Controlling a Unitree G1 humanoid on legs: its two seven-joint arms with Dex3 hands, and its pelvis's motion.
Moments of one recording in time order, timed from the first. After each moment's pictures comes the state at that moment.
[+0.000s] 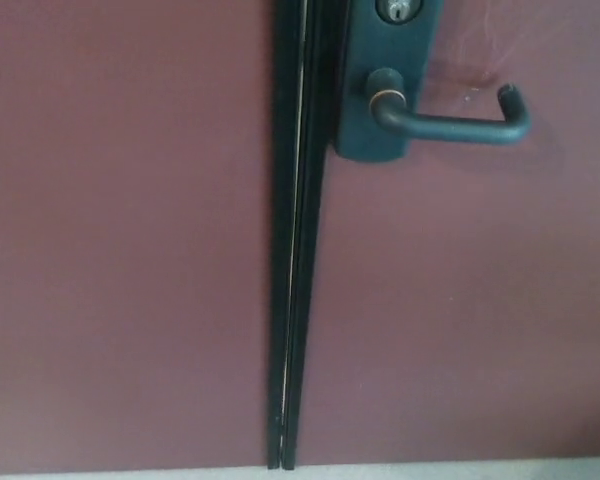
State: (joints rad) left_arm 0.06 0.46 0.11 1.34 0.10 -0.25 -0.02; right_arm -0.04 -0.22 -0.03 1.31 -0.15 -0.16 -0.08
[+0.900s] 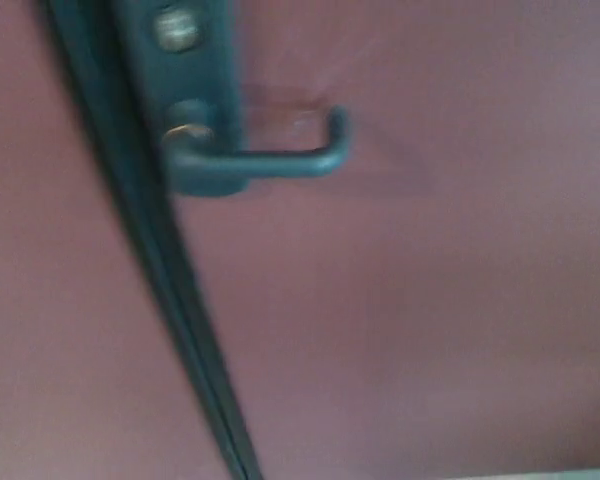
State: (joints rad) left_arm 0.05 0.45 0.12 1.34 0.10 -0.25 -0.03; right_arm -0.05 -0.22 -0.03 1.31 -0.15 -0.16 -0.06
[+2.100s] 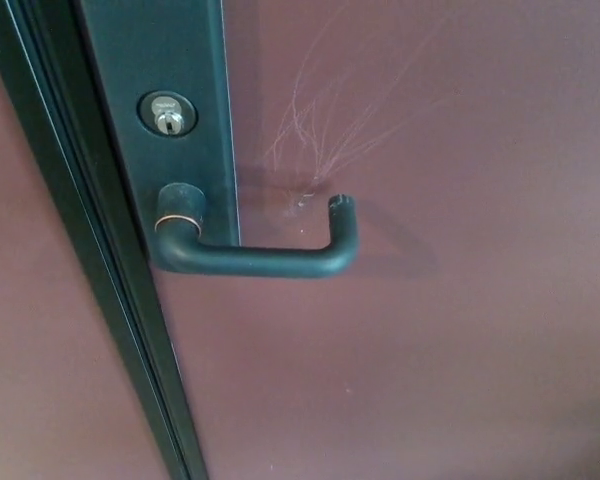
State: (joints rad) left_arm 0.03 0.48 0.10 1.33 0.11 -0.26 -0.05; right_arm -0.02 -0.19 -0.03 1.31 -0.15 -0.16 -0.06
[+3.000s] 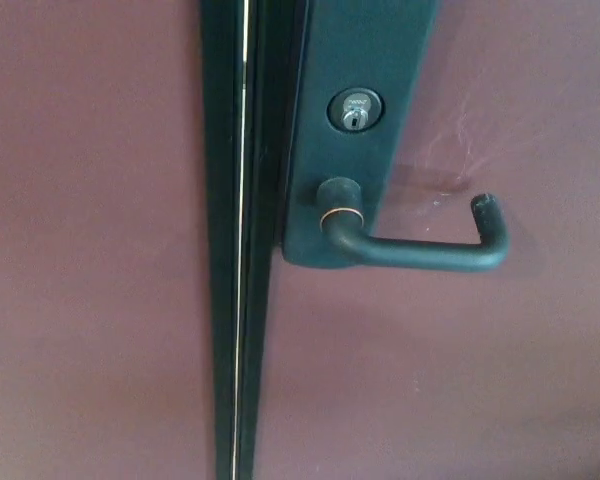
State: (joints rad) left_arm 0.00 0.50 0.09 1.34 0.11 -0.25 -0.05; right_arm 0.26 -0.13 -0.34 0.63 0.05 -0.24 0.02
